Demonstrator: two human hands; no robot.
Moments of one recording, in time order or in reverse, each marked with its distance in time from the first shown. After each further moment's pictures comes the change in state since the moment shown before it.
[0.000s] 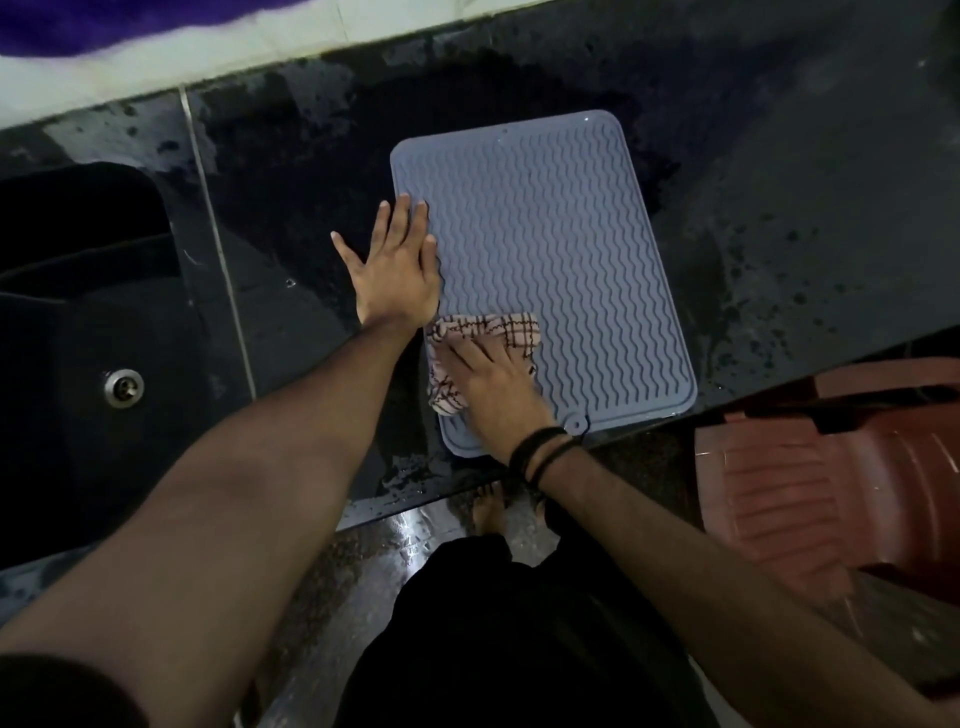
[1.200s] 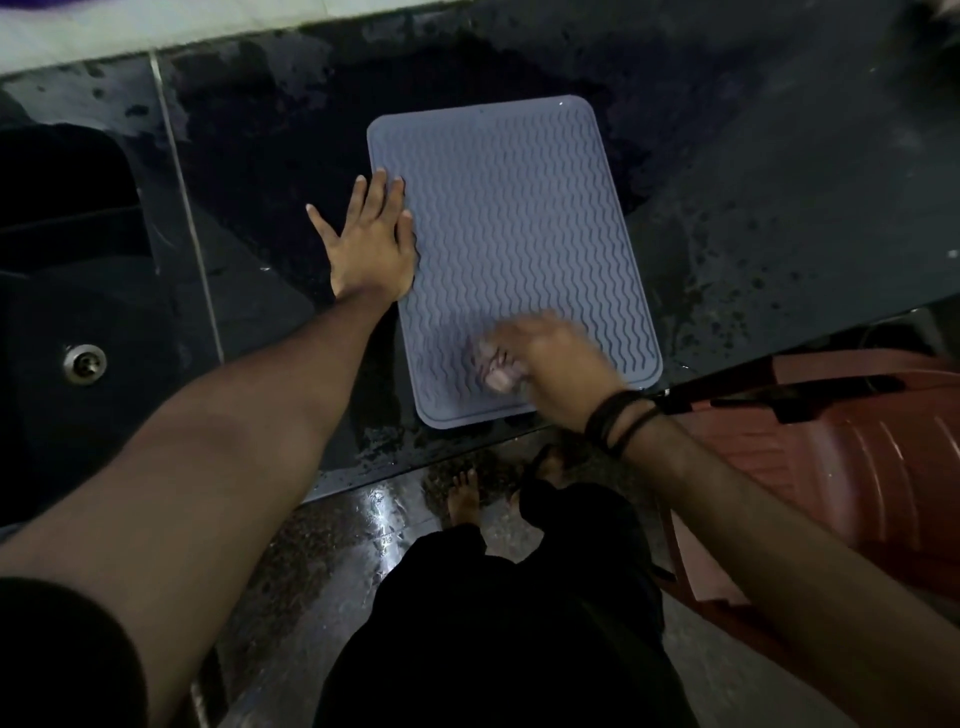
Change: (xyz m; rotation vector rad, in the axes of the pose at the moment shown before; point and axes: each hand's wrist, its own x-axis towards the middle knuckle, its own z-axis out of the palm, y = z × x) left_hand -0.002 0.003 -0.002 0.009 -0.002 -0.008; right_hand -0.049 0.067 -0.045 0.183 -0.059 -0.010
